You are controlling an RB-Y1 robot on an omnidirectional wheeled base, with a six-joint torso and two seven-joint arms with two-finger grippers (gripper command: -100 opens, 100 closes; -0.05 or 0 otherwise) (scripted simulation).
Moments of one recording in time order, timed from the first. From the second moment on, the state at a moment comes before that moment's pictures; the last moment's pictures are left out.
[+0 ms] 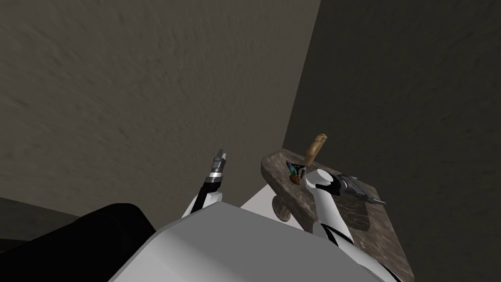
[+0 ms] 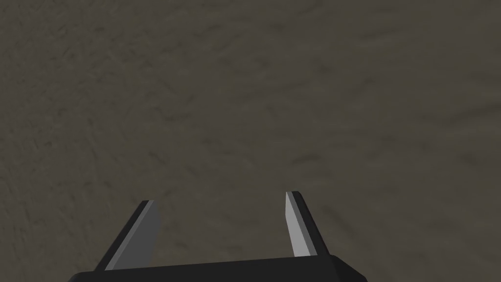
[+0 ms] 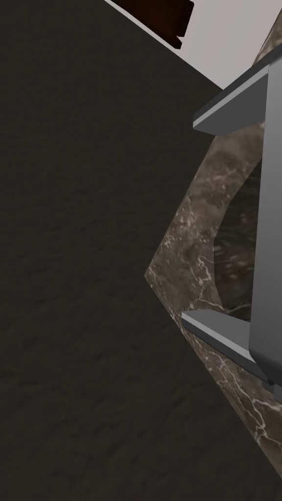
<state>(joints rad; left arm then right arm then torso) 0.54 -0.01 0.02 -2.24 0.04 -0.41 -0.14 -0.40 -0.17 -0.46 -1.36 -1.77 -1.22 -0.06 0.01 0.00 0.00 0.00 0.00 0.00</state>
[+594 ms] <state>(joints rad) 0.54 -0.01 0.02 -2.24 0.04 -0.41 -0.14 -0.49 -0.17 -0.51 -1.25 -1.96 -1.30 -0.08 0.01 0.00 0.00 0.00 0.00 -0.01</state>
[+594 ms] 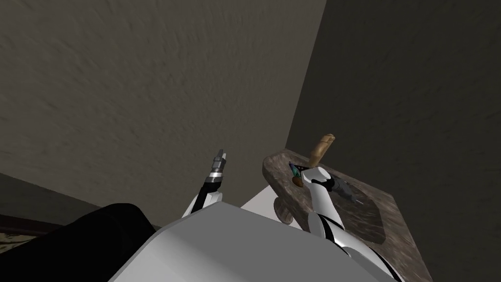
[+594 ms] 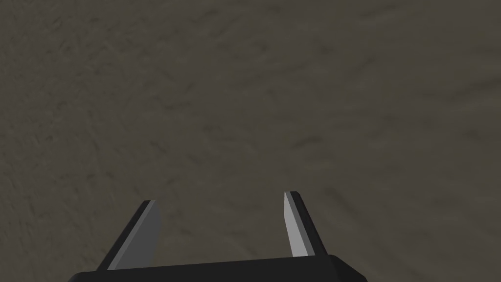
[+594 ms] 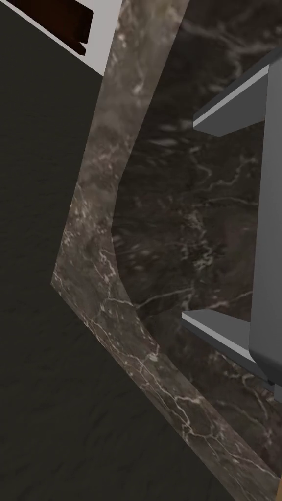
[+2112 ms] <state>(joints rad) 0.54 -0.01 0.02 -2.24 0.04 -0.41 -0.14 -0.71 -0.15 -0.64 -0.99 -2.44 -1.53 -0.14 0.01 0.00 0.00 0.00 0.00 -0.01</state>
